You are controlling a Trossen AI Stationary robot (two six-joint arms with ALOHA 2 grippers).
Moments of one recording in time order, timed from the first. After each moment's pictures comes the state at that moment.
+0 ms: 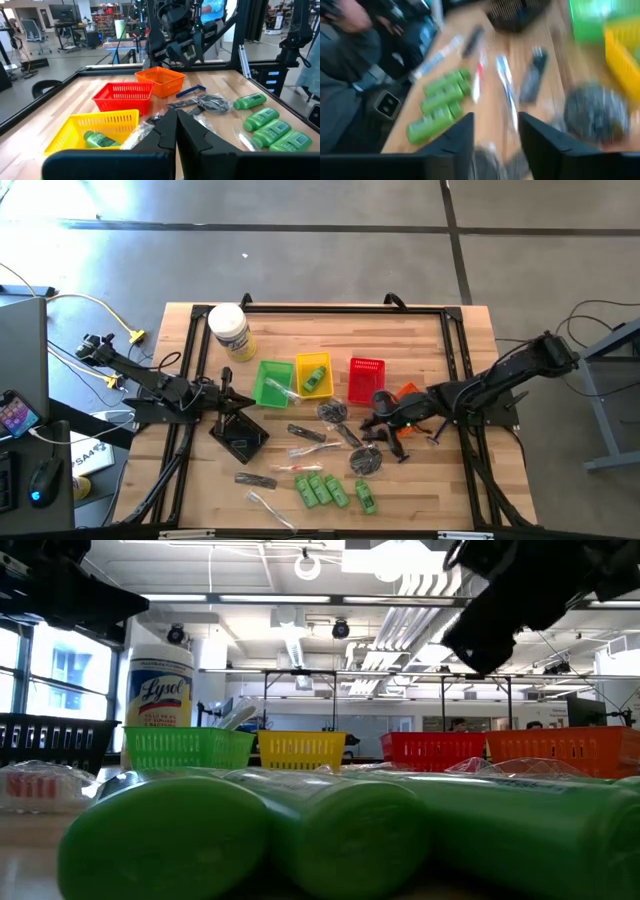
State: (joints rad) left arm -0.46 0.30 0.08 0.23 -0.46 0.01; right arm 0.29 1.26 0.53 0.26 -0.03 0.38
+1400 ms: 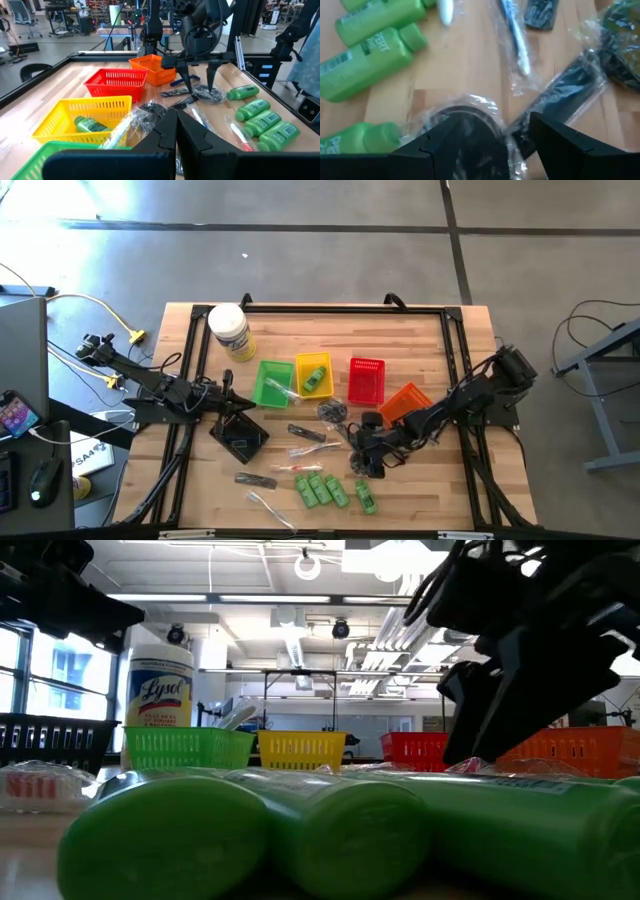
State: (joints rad) left arm -0.46 0.30 0.08 0.16 -0.44 -0.06; right arm 0.44 1.69 0.82 -0.04 0.15 0.42
